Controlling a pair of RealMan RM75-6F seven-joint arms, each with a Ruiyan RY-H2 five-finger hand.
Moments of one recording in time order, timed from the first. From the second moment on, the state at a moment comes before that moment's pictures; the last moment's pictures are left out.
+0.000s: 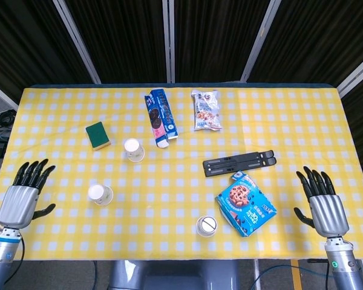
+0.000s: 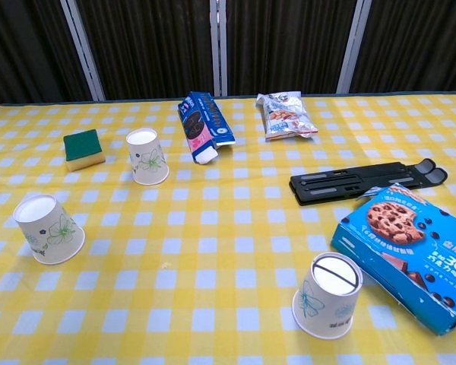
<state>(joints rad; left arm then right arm) -0.18 -1.25 -0.05 -1.56 1.56 1.43 0.20 0.14 -1.28 0.06 -1.49 -1.55 1.48 -0.12</state>
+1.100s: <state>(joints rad) -0.44 -1.32 -0.08 -1.67 1.30 0.99 0.50 0.13 -1.26 0.07 -1.50 -1.55 1.50 -0.08</state>
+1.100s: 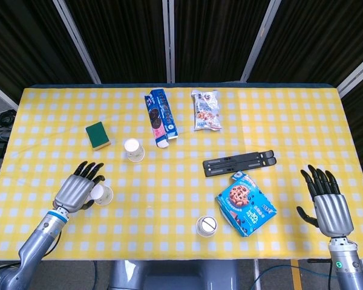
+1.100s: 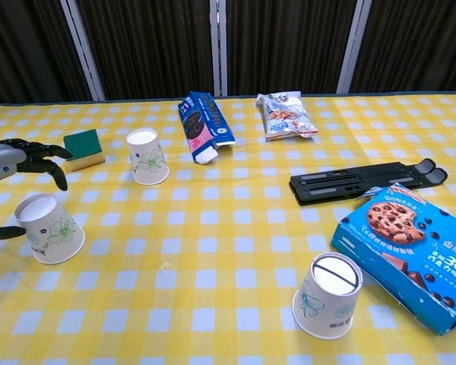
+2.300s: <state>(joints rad) -0.73 -1.47 -0.27 -1.69 1.09 0.93 0.67 0.13 -1.23 0.09 -1.50 -1.49 1.47 -0.02</state>
